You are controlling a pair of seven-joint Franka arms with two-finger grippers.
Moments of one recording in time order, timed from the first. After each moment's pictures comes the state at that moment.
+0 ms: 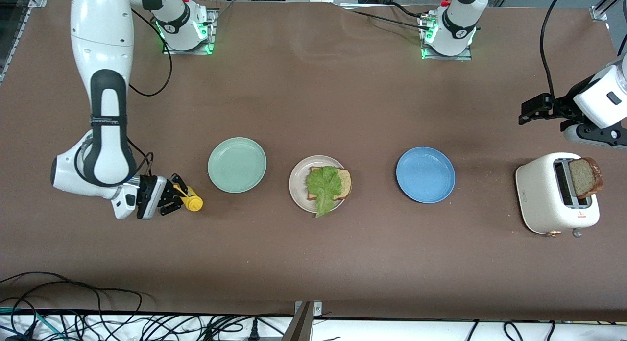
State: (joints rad) left arm -0.14 0.12 0.13 -1.49 -0.05 1.51 0.13; right arm 0.55 0.79 -0.65 -1.62 1.19 1.95 -1.74
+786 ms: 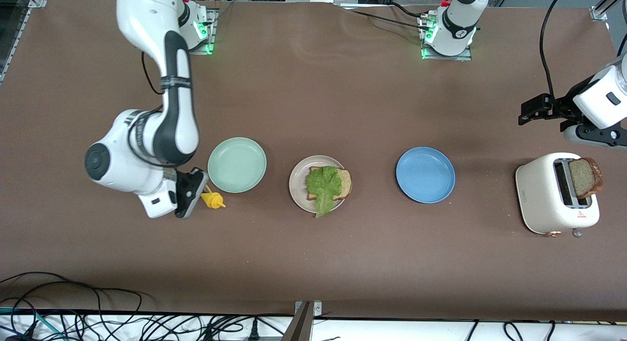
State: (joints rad) left arm -0.14 0.13 0.13 -1.49 -0.05 1.51 0.13; right arm 0.95 0.79 -0.90 -1.53 0.84 1.95 -1.30
